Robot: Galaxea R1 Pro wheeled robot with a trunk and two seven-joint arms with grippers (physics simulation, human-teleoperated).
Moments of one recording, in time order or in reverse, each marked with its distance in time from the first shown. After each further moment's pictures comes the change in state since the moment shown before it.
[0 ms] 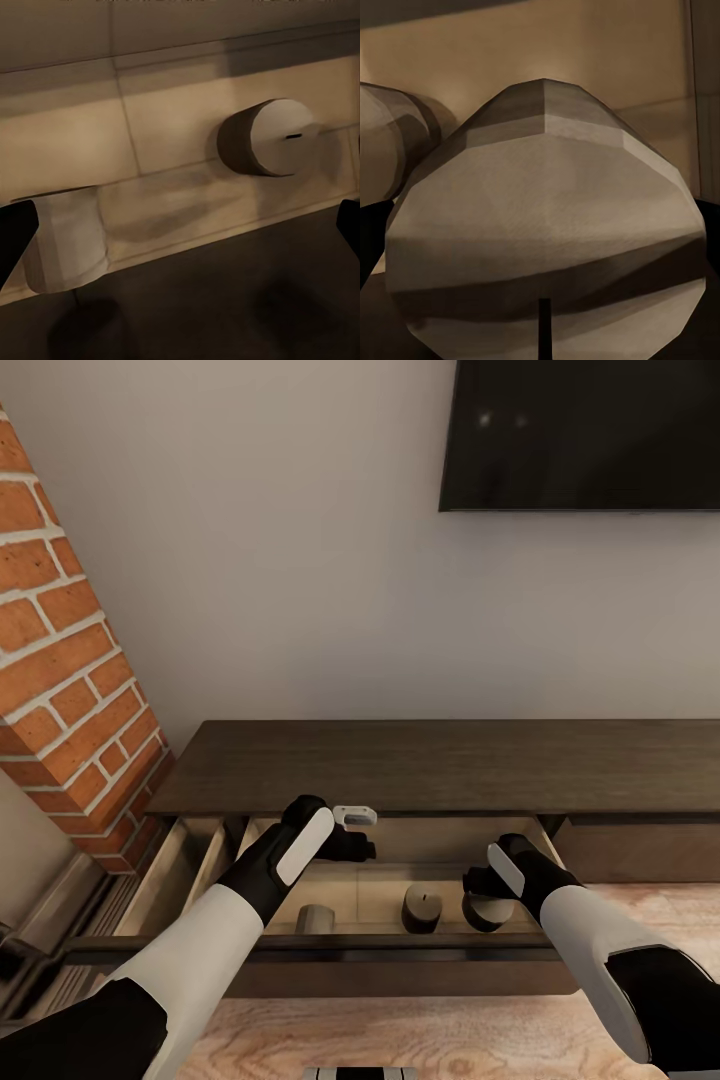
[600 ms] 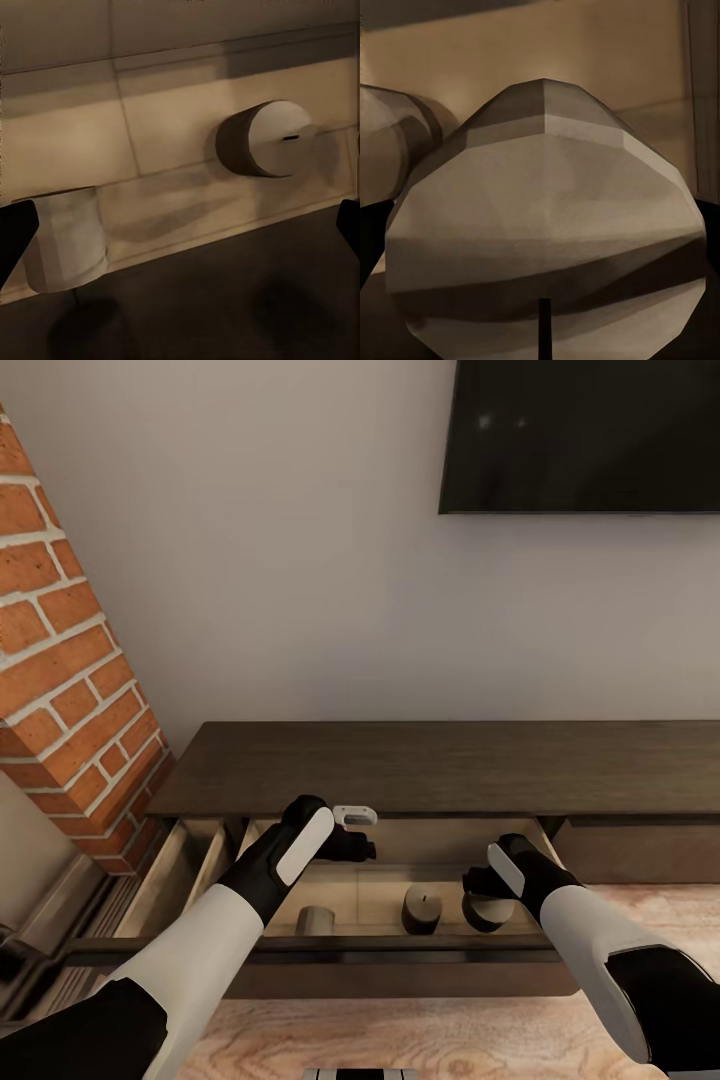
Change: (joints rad) left arm 0.000 0.000 0.000 0.000 0.002 0.000 0.000; right arm 0.000 0.000 0.000 0.000 0.001 0.000 0.000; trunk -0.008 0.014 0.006
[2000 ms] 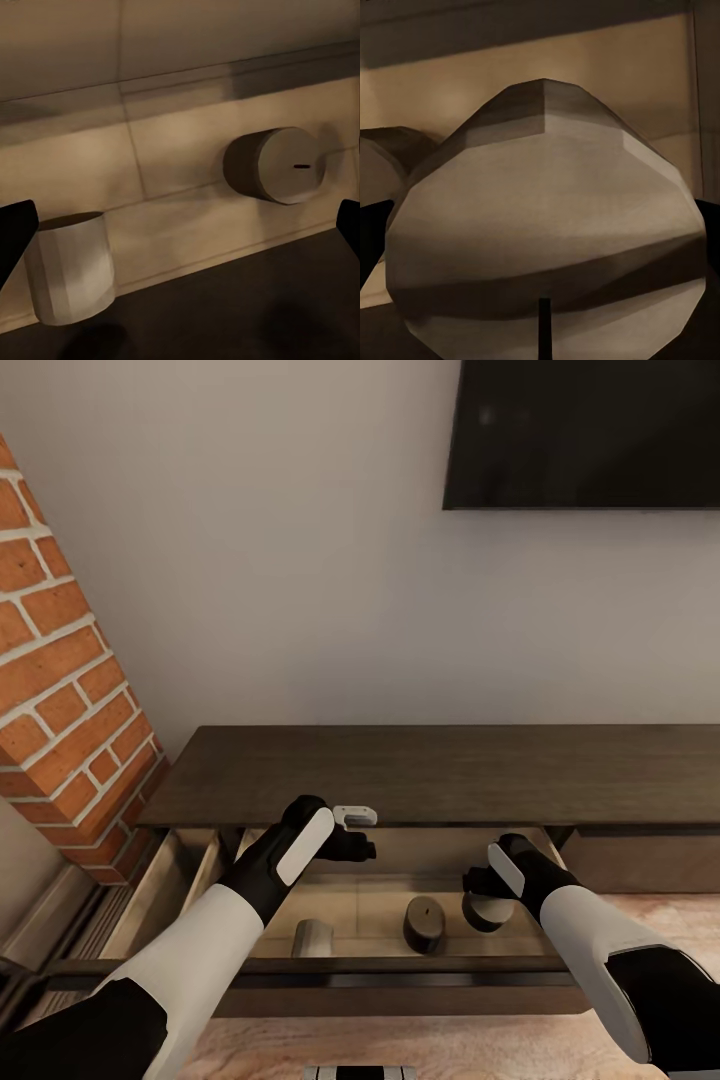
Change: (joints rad) left arm 0.000 0.000 -0.002 0.000 -0.002 0.000 0.000; right arm 0.000 0.000 -0.002 0.000 0.000 0.000 0.000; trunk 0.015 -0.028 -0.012
